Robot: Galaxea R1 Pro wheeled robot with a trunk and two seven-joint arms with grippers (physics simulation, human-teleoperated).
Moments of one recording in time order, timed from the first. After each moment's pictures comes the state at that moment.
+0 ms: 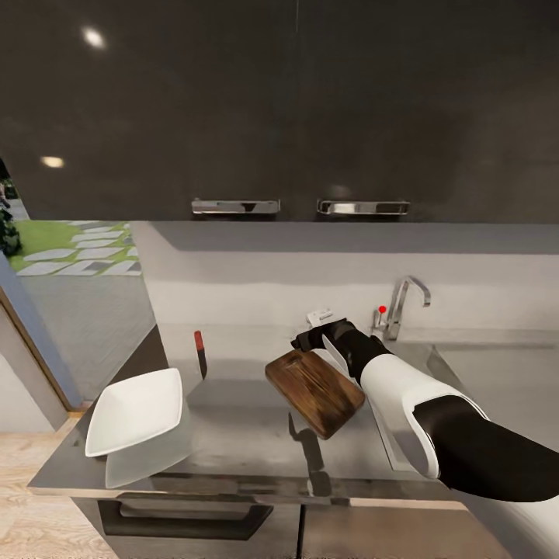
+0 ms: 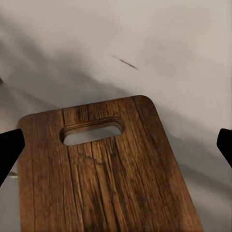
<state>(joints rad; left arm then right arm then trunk) 0.41 -0.05 0.04 -0.63 0.03 -0.16 0.23 -1.21 0.17 0.20 -0.24 0.11 0.43 0.16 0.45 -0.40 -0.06</state>
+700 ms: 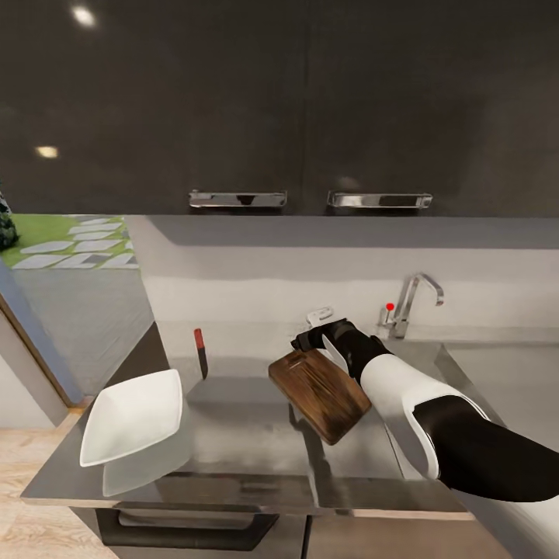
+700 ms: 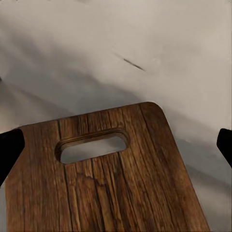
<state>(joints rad) 0.41 -0.04 0.04 -0.63 0.03 -0.17 0.23 -1.21 0.17 0.20 -0.24 0.11 0.43 0.16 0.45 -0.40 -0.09</state>
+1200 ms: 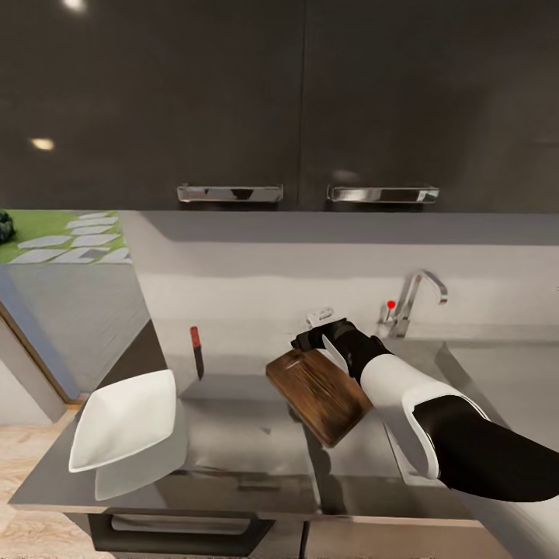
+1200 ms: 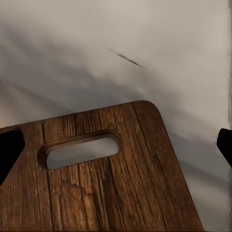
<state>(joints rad) 0.41 -0.05 0.04 -0.63 0.03 -0.17 0.23 -1.21 0.17 0.20 -0.24 0.11 0.43 0.16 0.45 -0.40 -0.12</state>
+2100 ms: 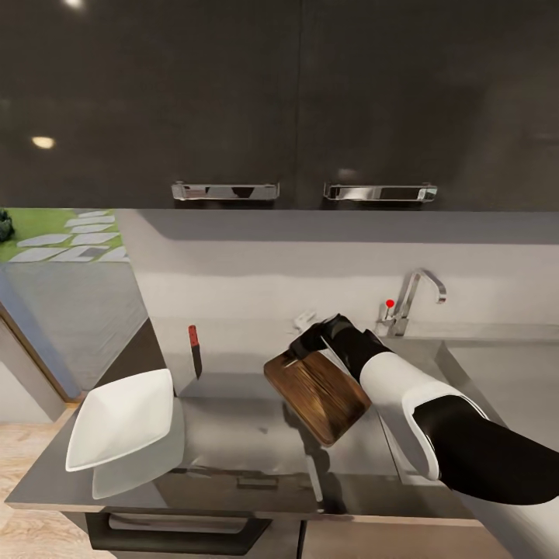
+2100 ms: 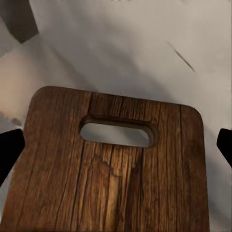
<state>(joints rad) 0.41 -0.05 0.04 -0.62 0.03 -0.17 0.23 -1.21 0.17 0.24 -0.28 0.38 0.43 0.48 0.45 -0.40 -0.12</state>
